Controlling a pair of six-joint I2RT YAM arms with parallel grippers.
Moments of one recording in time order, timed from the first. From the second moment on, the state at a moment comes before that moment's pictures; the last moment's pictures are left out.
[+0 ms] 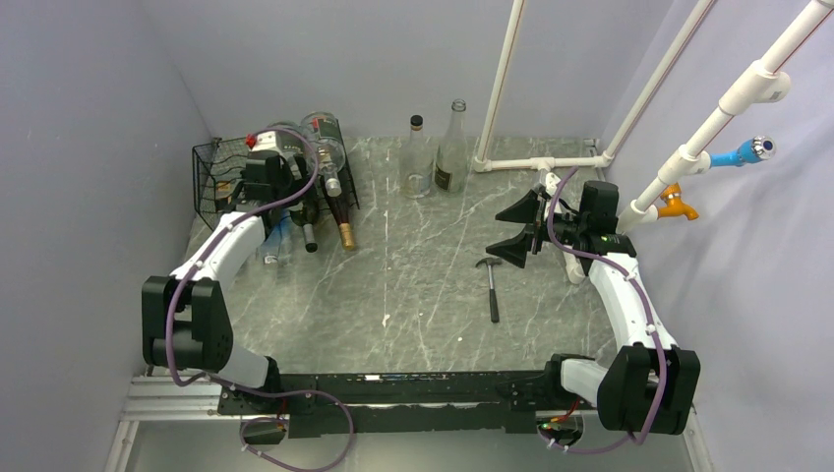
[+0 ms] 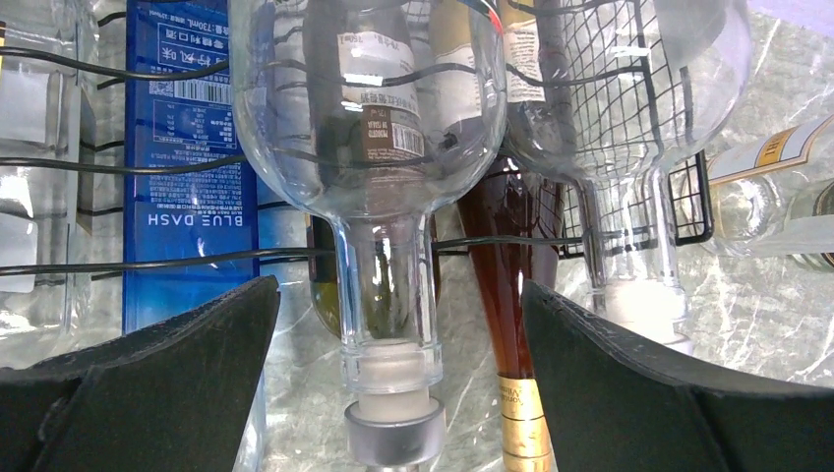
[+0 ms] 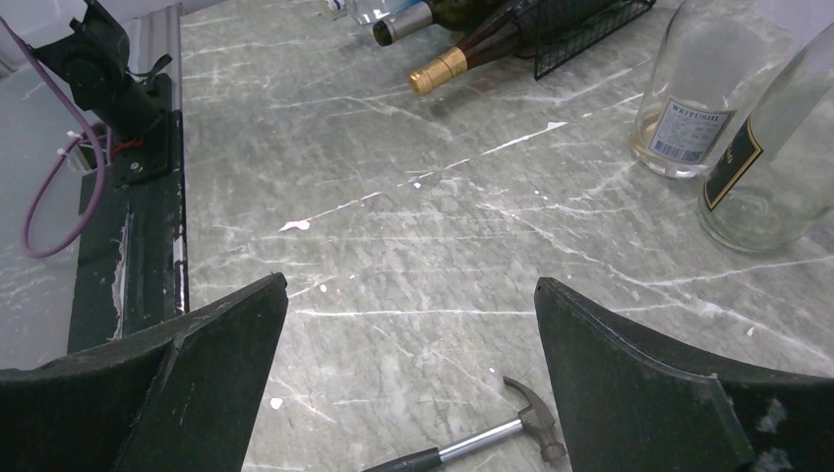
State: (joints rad) left arm -0.09 1.46 1.05 -0.12 -0.13 -0.33; right arm -0.08 1.14 0.84 -0.29 -1.30 -0.43
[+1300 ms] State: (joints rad) left arm -0.09 1.52 1.02 0.03 -0.16 -0.36; right arm -0.09 1.14 0.84 -0.29 -1.30 -0.43
